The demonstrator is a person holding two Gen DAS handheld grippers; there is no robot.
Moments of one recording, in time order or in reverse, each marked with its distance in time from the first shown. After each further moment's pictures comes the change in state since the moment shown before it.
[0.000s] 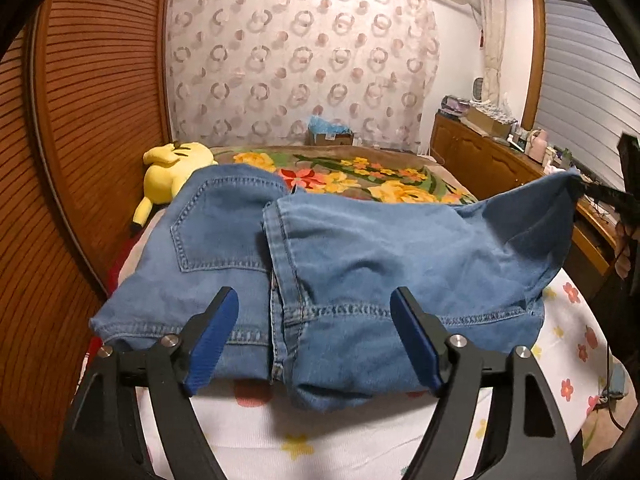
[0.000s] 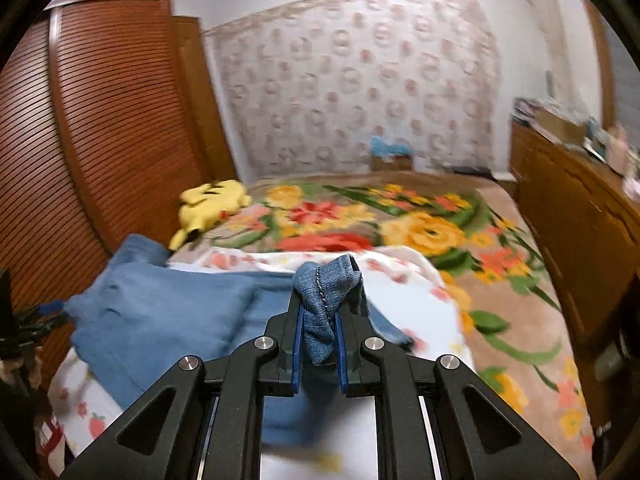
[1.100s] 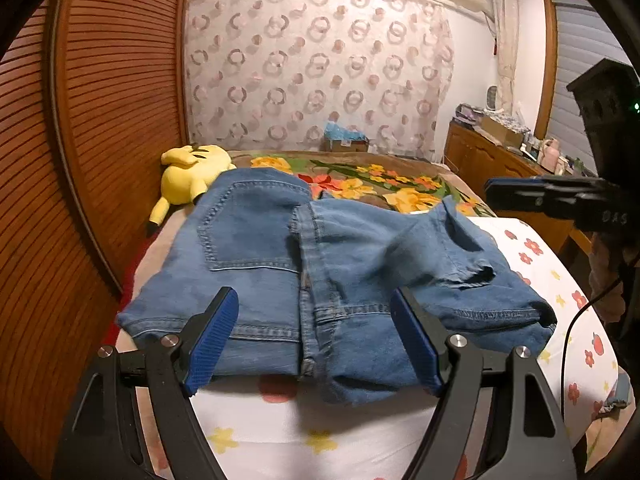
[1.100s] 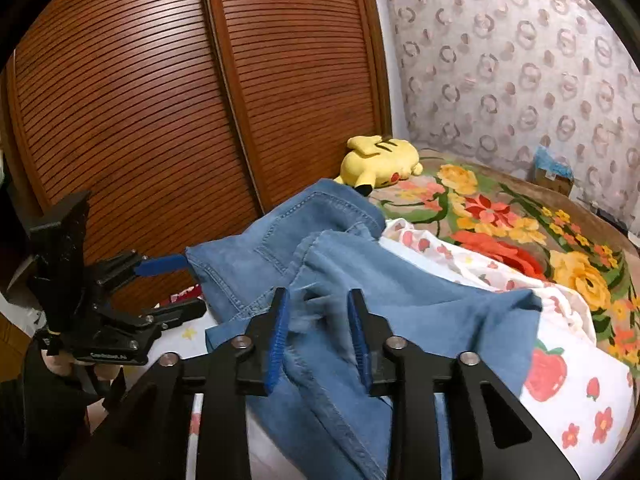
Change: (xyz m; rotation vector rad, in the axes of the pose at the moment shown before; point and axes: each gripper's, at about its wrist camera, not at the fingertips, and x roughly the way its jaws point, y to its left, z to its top) left arm -0.004 0.013 -0.003 -0.024 -0.017 0.045; right arm 0.141 0.151 0.046 -0.289 0.153 0.414
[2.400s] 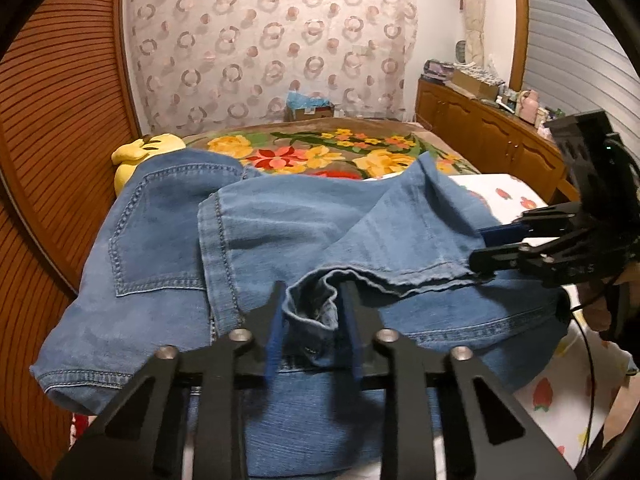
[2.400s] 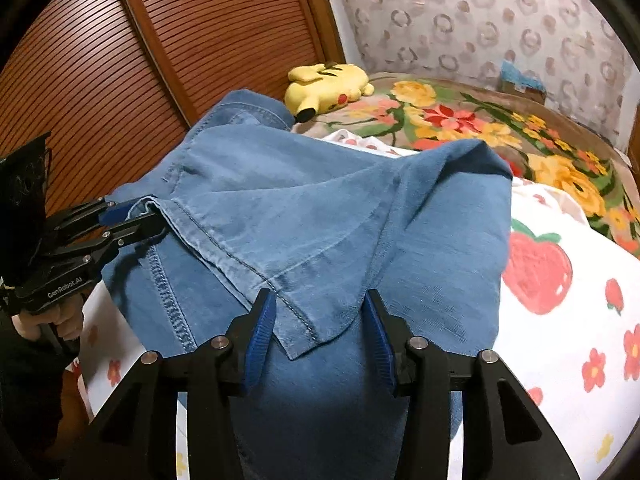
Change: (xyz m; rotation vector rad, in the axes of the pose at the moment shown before) left arm 0.066 -0.048 0.010 0.126 0.108 -0.076; right arm 0.077 -0.046 -0.029 0.182 0.188 -0.038
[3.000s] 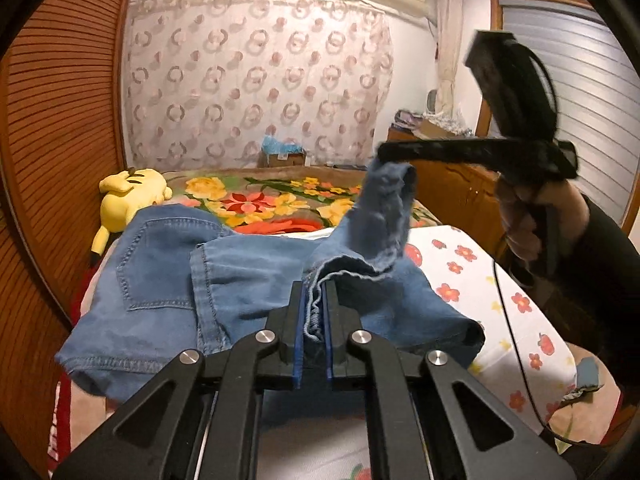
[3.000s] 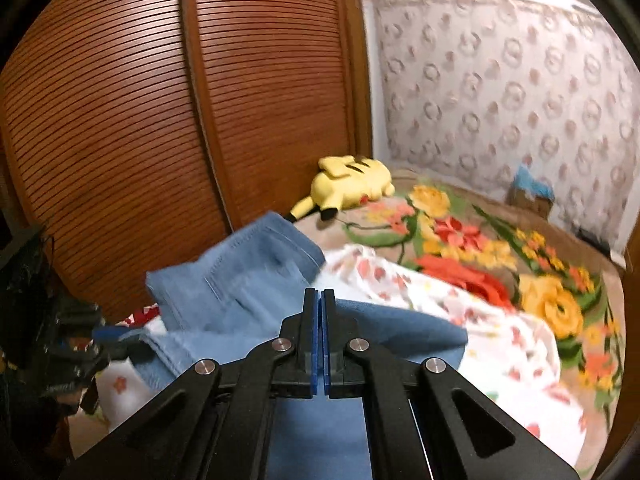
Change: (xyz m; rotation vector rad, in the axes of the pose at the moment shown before) left arm -0.093 -0.010 0.001 -0.050 -0.166 -0.115; right arm -0.073 0.045 0.086 -0.218 -0.249 -0.019
